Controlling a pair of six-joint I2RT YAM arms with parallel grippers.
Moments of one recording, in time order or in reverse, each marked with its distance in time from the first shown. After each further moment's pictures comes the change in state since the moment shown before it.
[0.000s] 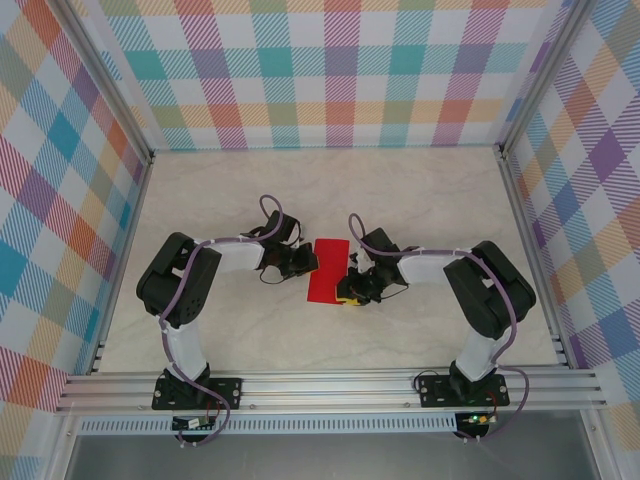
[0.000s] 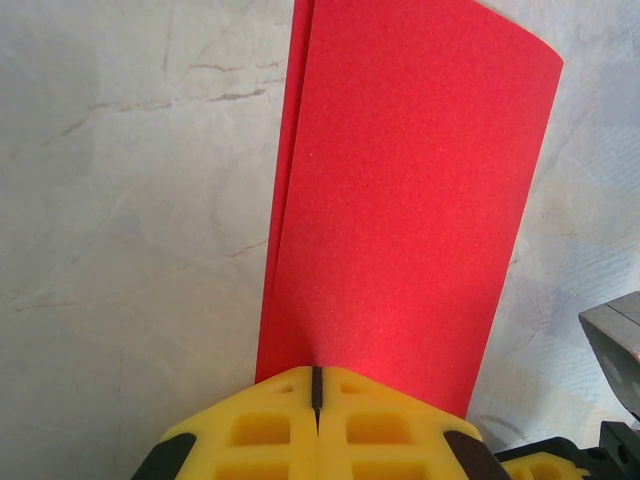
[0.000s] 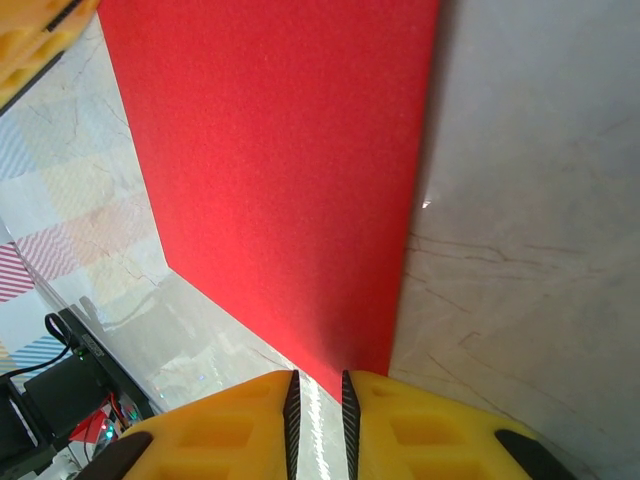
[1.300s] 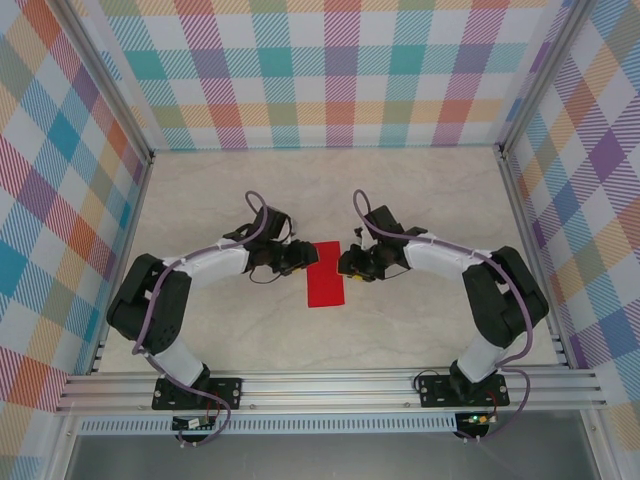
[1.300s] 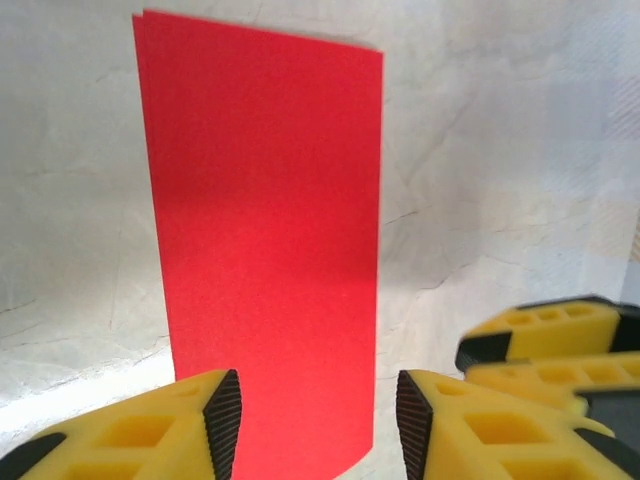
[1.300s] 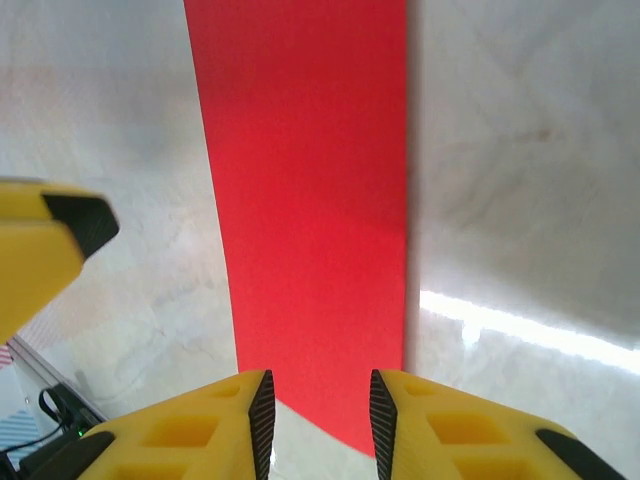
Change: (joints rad) left arm 0.017 -0.231 -0.042 -0.110 -0.019 -0.032; right arm -0.037 -0.063 0.179 -0.164 0.173 -0.050
